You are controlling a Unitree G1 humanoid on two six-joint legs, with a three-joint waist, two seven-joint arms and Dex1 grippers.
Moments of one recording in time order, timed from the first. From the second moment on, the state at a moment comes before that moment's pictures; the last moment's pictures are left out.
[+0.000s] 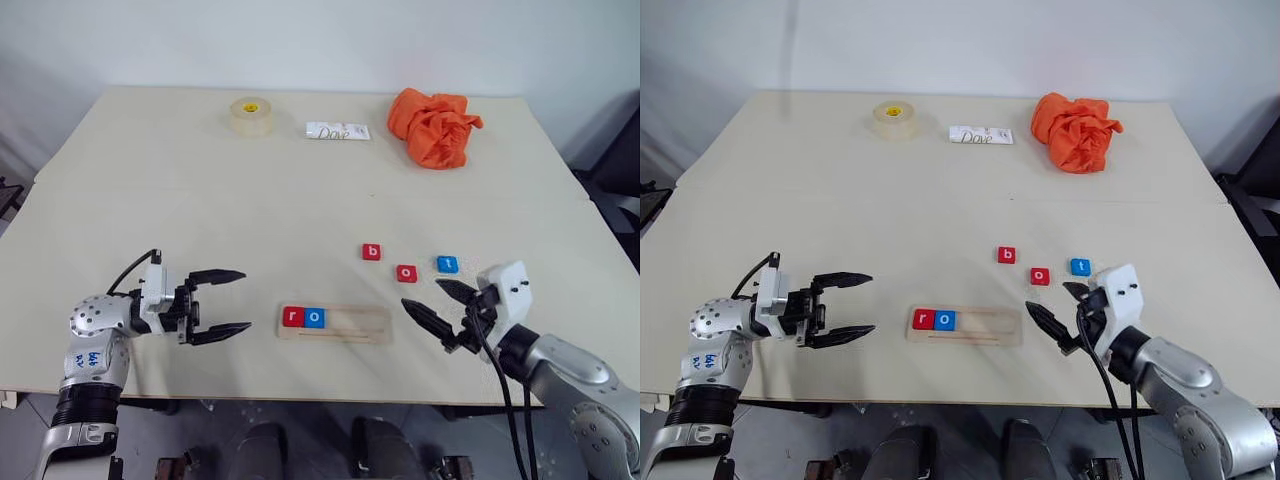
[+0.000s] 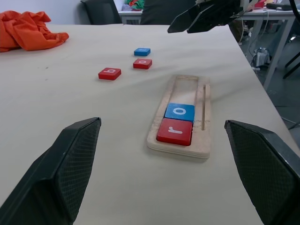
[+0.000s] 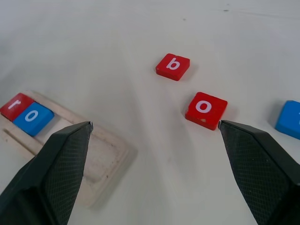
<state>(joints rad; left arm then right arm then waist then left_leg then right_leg) -0.30 0.60 0.18 0.33 -0.48 -0.17 -1.46 0.10 -0.55 -0.26 -0.69 0.69 0.80 0.42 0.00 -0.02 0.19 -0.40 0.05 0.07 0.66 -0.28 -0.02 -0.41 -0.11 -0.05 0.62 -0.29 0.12</state>
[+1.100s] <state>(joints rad) -0.27 0.59 0.18 0.14 -0.51 -0.07 -1.40 -0.43 -0.33 0.07 -0.44 0.42 0.92 0.11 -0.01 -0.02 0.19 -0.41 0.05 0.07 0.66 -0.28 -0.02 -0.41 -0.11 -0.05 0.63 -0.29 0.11</state>
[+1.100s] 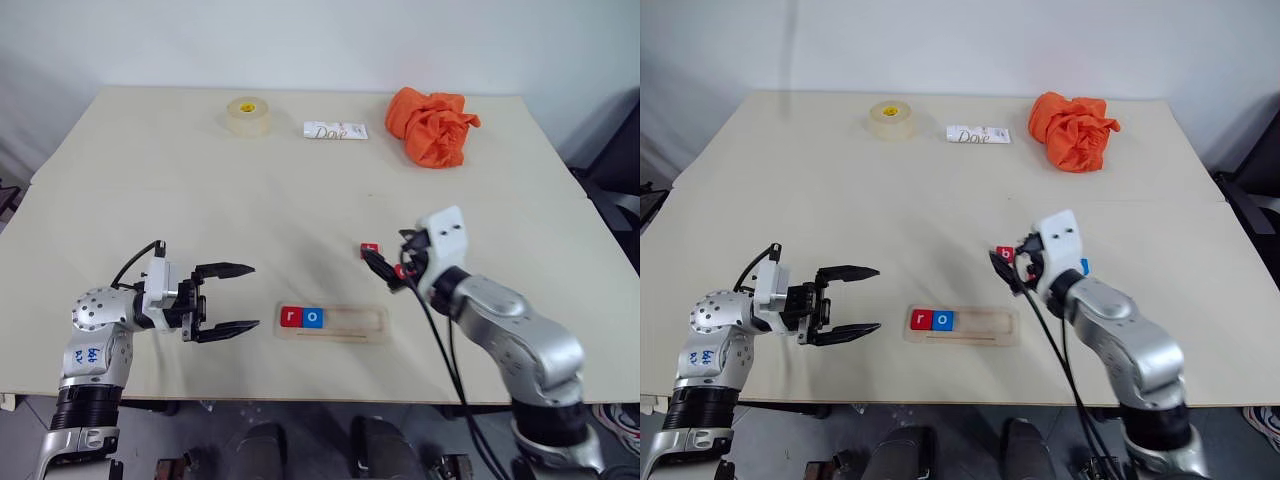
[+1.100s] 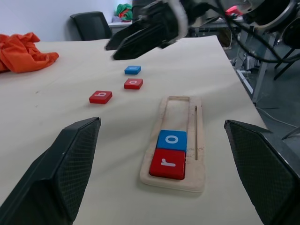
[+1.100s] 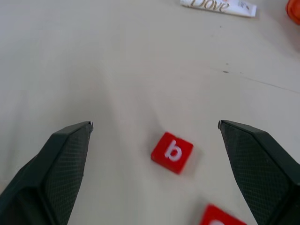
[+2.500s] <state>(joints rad) -0.15 0.57 0.18 0.06 -0.52 -0.10 -1.33 -0.58 0.04 0.10 -0.05 0.07 0.92 -0.12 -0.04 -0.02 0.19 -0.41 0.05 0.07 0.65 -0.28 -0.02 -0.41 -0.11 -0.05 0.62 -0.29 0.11</state>
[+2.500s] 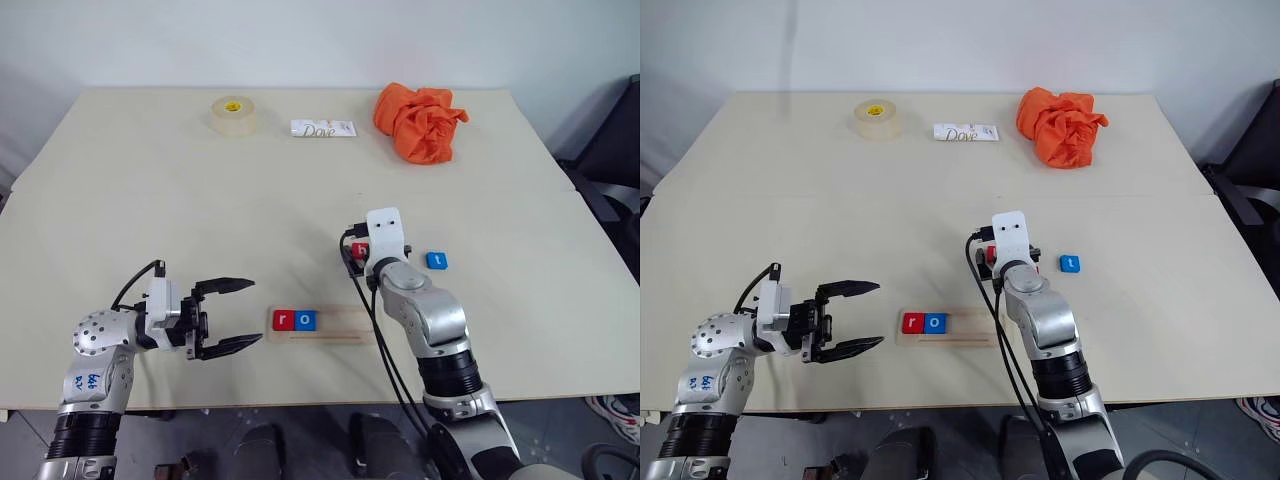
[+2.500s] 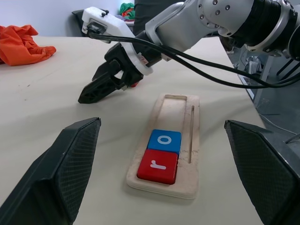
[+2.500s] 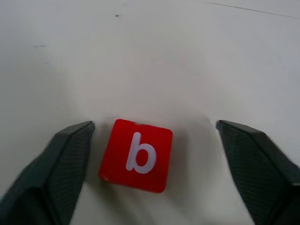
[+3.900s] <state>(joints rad) -0.28 0.57 0.12 0.21 -0.52 -0.11 -1.47 -0.31 -0.12 -0.02 -0.85 0.06 1.54 -0.01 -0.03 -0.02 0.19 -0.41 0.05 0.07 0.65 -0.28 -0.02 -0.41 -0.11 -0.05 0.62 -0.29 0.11</state>
